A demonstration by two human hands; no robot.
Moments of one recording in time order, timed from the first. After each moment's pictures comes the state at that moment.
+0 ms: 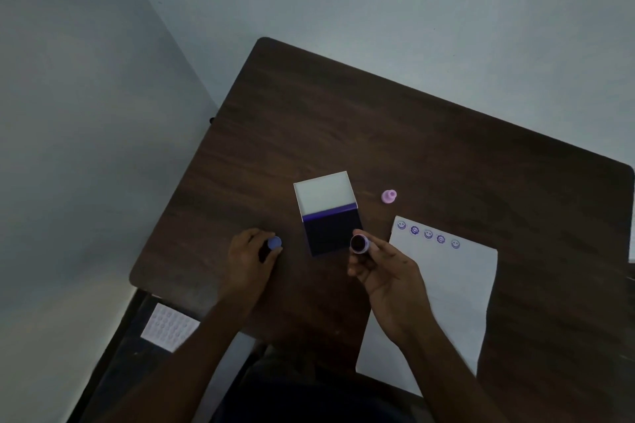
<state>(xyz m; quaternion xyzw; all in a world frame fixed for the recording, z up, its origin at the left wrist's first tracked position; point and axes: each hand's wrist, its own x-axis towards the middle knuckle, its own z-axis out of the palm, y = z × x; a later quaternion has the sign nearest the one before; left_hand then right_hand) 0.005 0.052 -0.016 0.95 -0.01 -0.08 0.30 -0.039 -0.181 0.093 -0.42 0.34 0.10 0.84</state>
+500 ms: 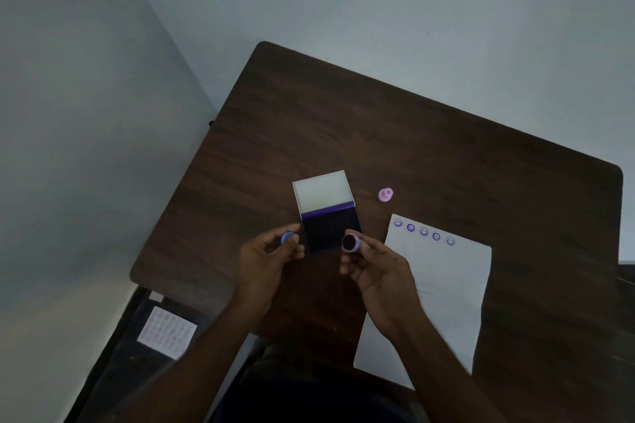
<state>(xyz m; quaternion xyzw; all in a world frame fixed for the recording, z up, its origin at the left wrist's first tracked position) -0.003 0.010 0.047 0.68 0.20 -0.19 0.68 -0.044 -0.175 0.087 -0.43 0.33 0.11 0.83</state>
